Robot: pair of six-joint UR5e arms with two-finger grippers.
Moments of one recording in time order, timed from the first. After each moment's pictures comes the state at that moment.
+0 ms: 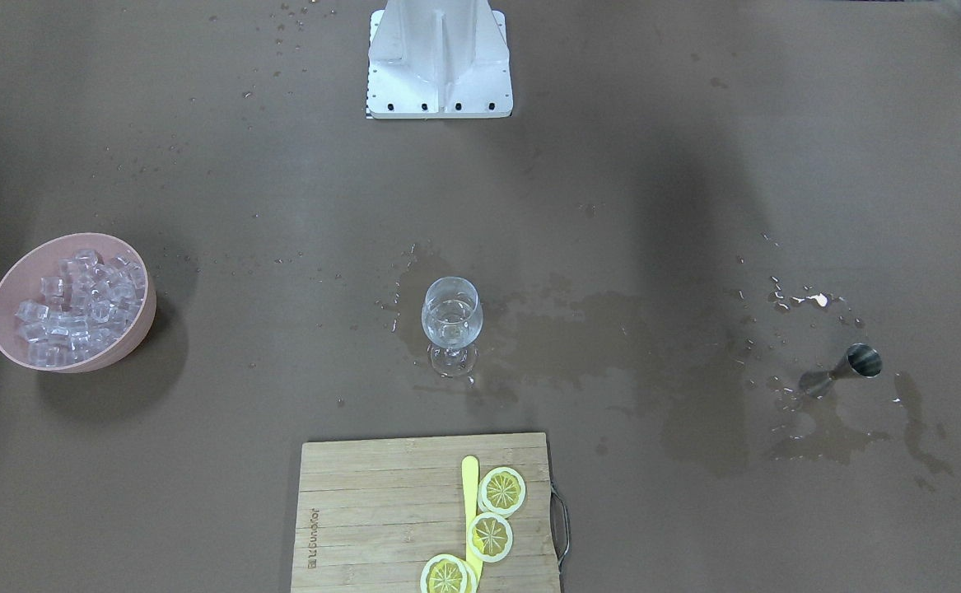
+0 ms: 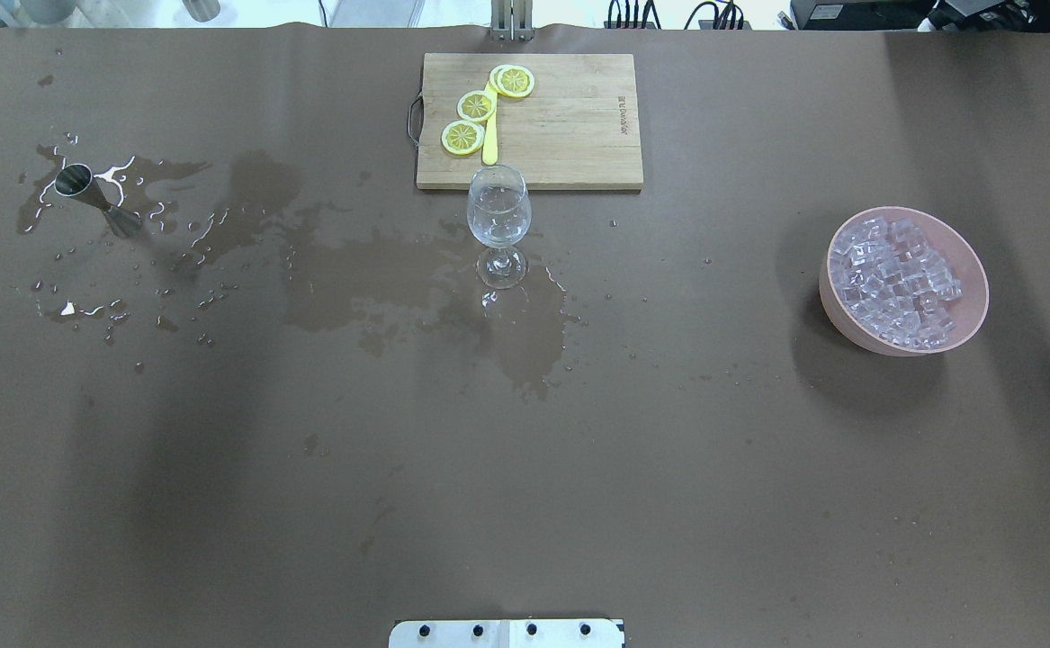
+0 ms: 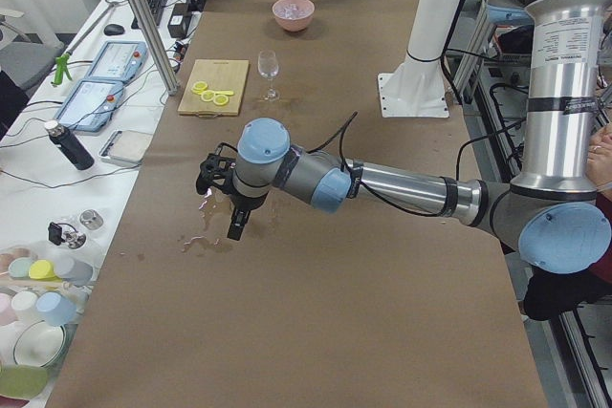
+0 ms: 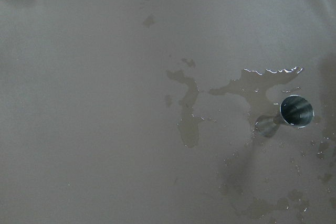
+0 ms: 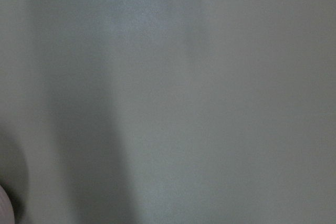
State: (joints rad) left arm -1.56 -1.55 -1.77 -1.87 -2.37 -0.19; right arm 1.57 -1.39 1.56 -1.74 2.28 0.11
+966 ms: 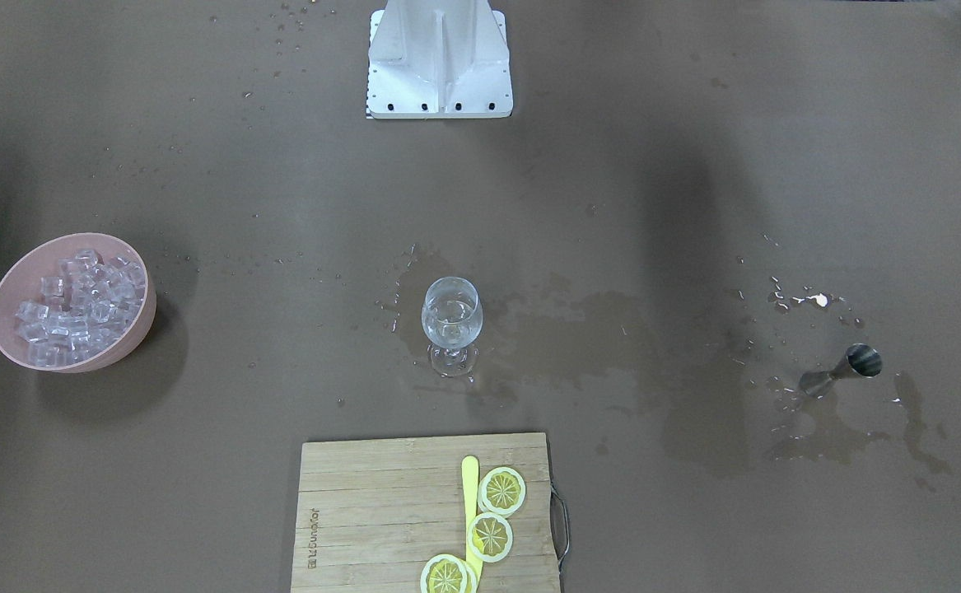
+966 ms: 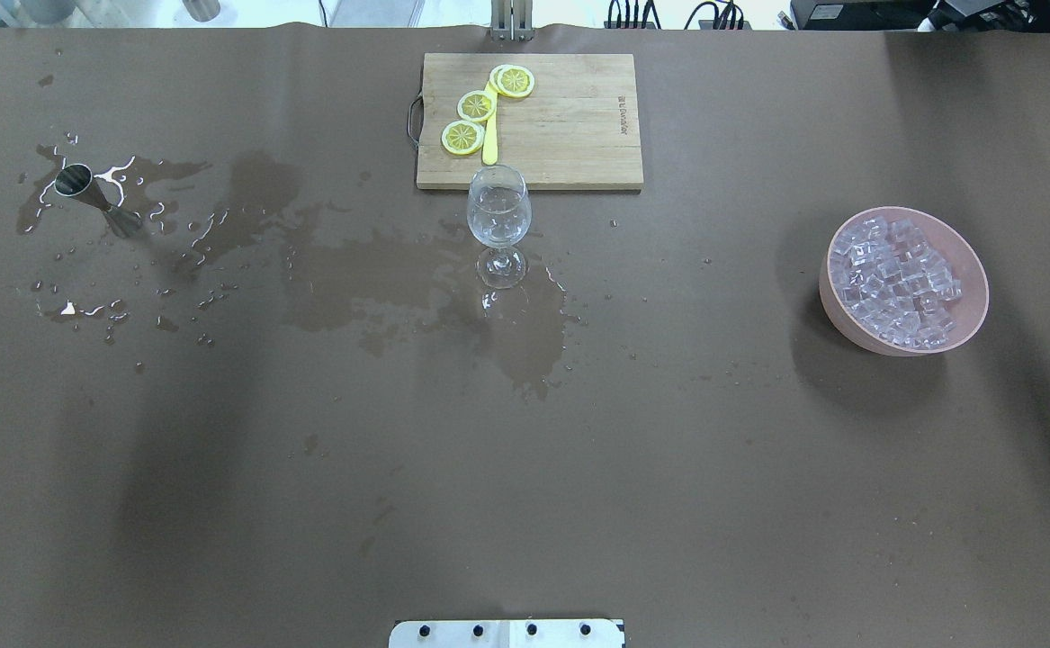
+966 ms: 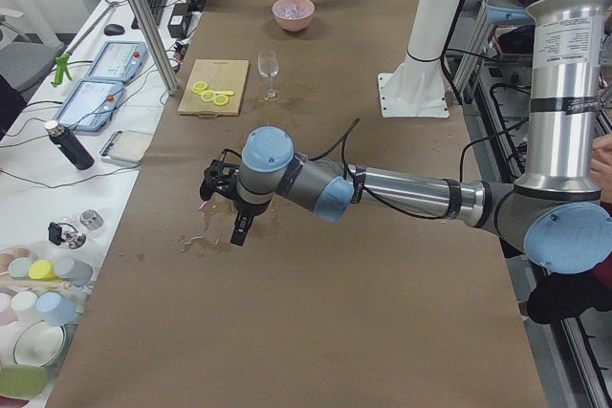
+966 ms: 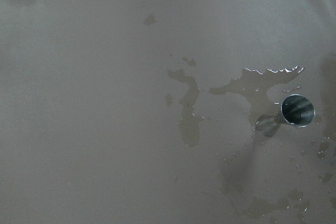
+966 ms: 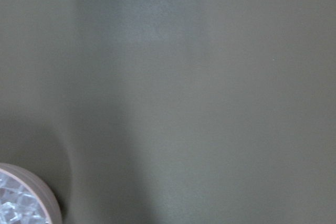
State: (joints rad) left arm -1.55 -1.52 -1.74 -1.93 -2.37 -0.20; right arm 1.50 -1.37 1.63 -1.73 2.29 0.21
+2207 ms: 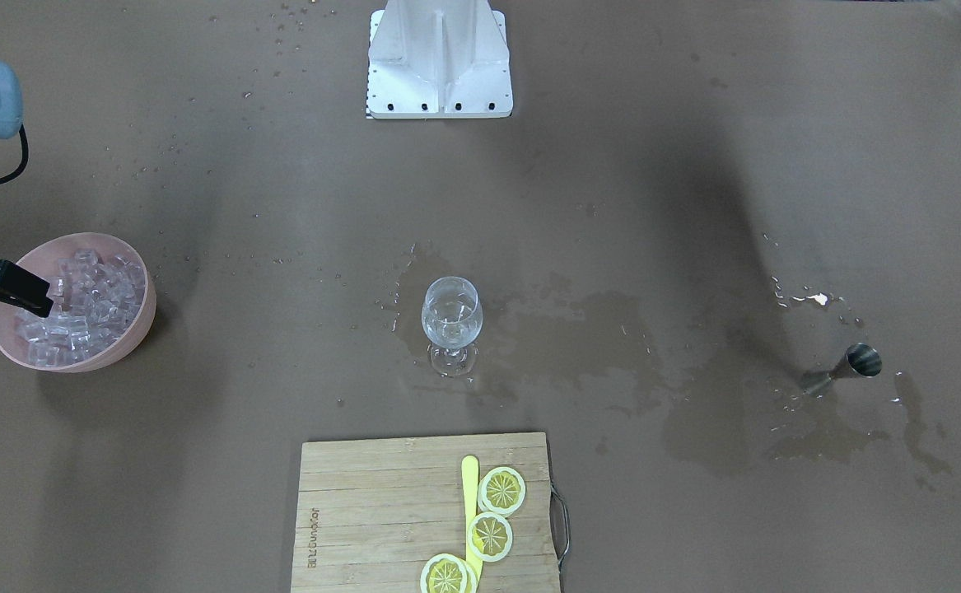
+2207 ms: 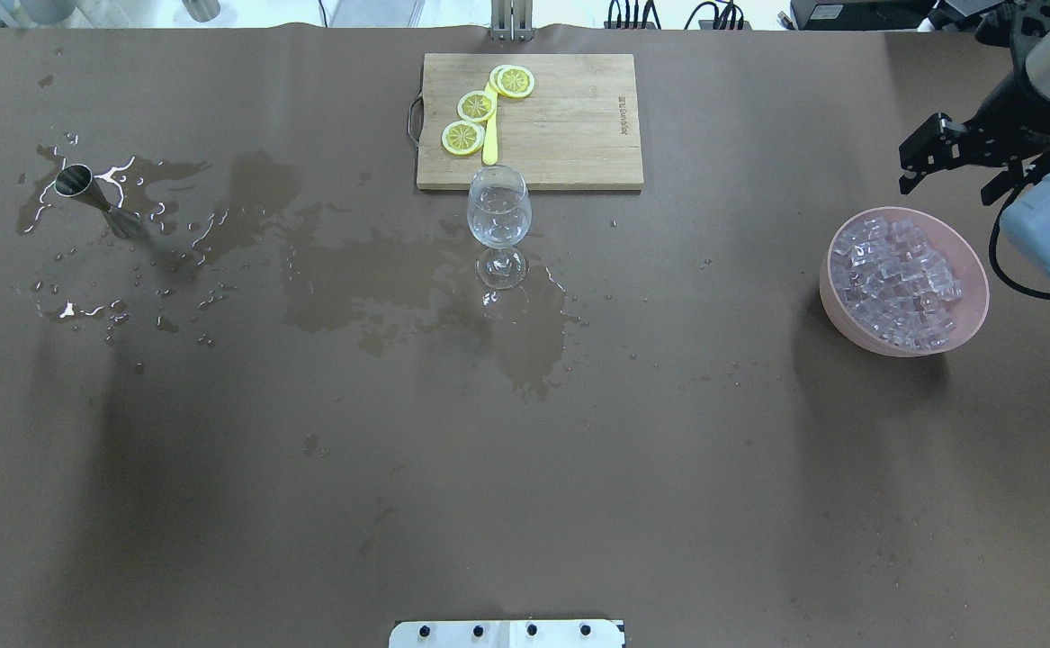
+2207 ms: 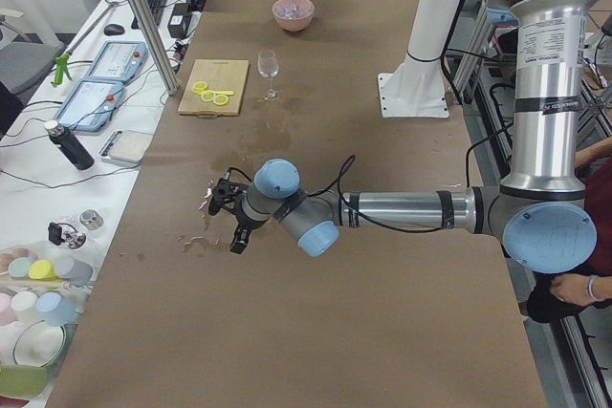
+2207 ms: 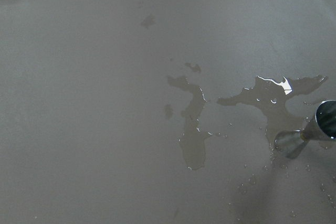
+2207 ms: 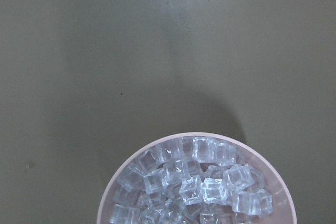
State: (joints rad) left arm -1.34 -1.53 -1.54 -2.44 -2.19 -0.56; right arm 1.15 -1.27 1.76 -1.73 2.28 0.68
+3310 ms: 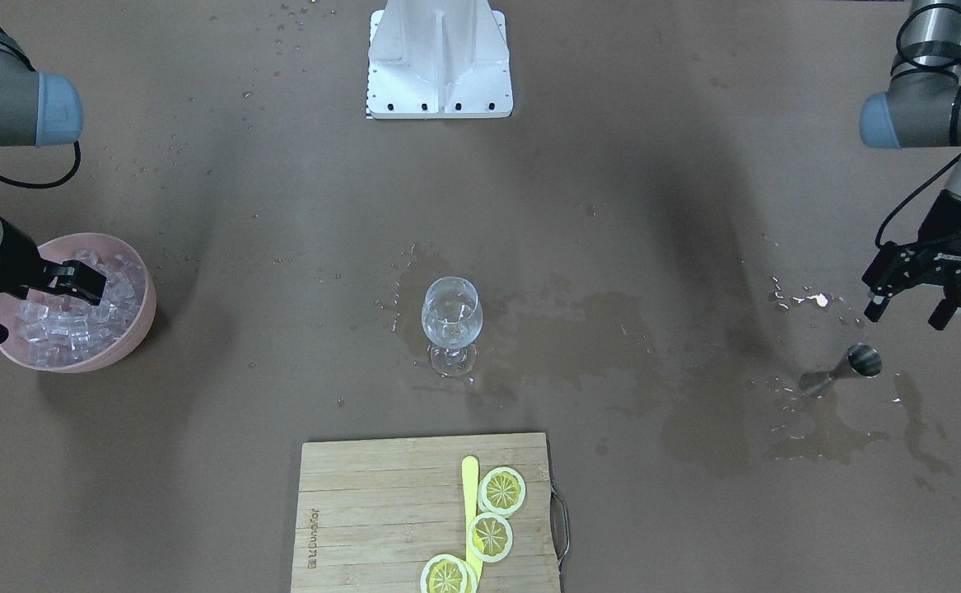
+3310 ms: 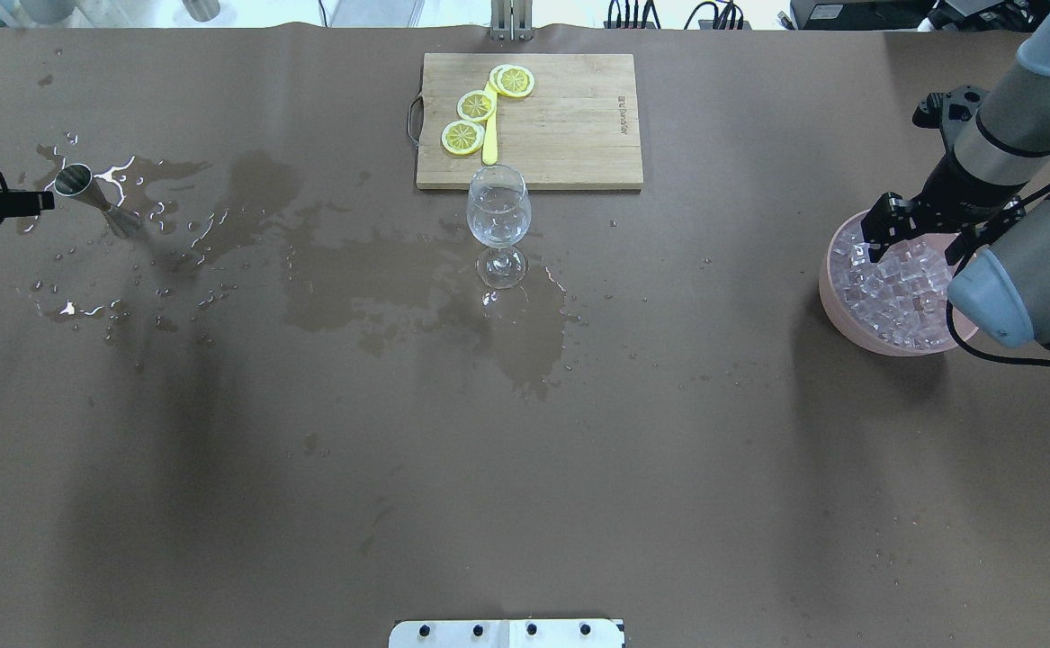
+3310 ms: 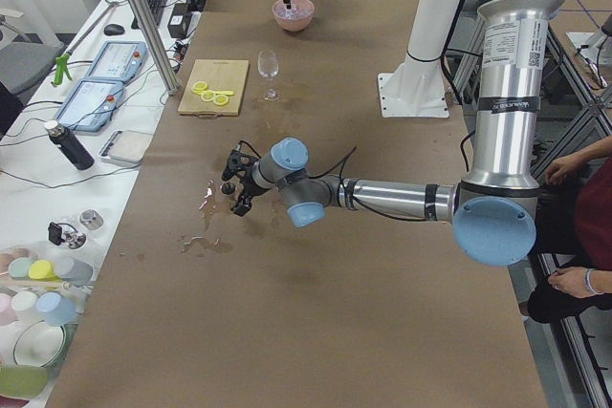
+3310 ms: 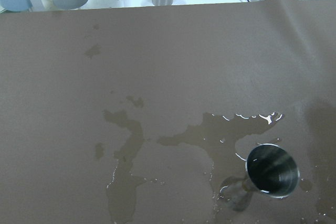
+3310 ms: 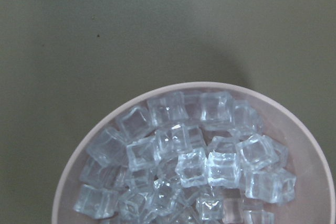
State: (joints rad) left arm -1.04 -1.58 -1.54 -2.65 -1.85 -0.86; right arm 1.03 -1.30 1.73 -1.72 2.22 0.69
